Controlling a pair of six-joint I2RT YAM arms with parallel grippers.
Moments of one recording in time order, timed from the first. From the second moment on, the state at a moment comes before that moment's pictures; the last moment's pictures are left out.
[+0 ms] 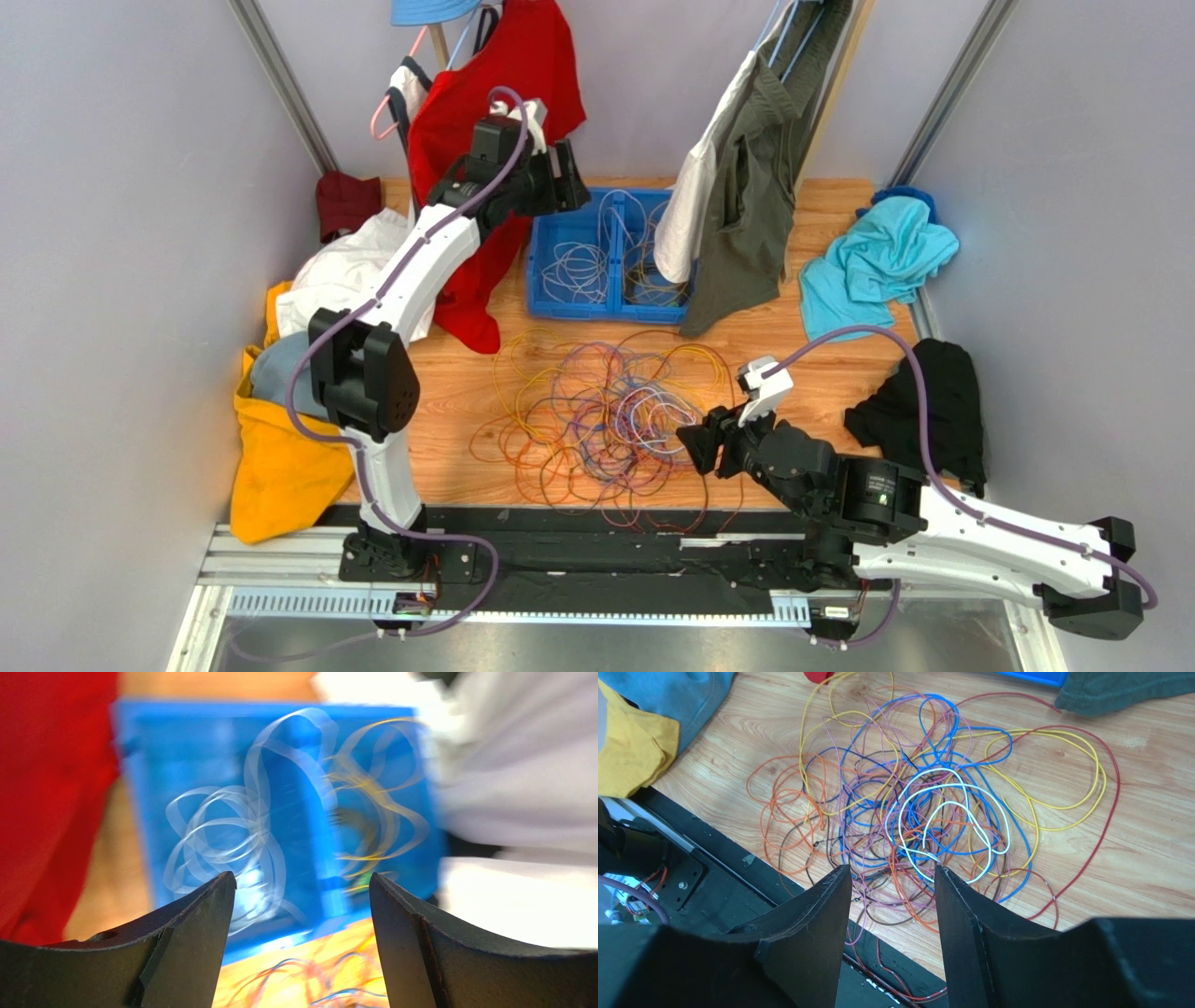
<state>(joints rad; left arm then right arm) -0.36 1.91 1.82 -0.45 0.17 -0.42 1.27 0.52 0.56 -0.46 0.58 0.58</state>
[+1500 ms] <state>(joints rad) -0.41 2.37 2.10 -0.17 0.24 -0.65 1.27 0.58 0.55 -0.45 0.62 0.56</state>
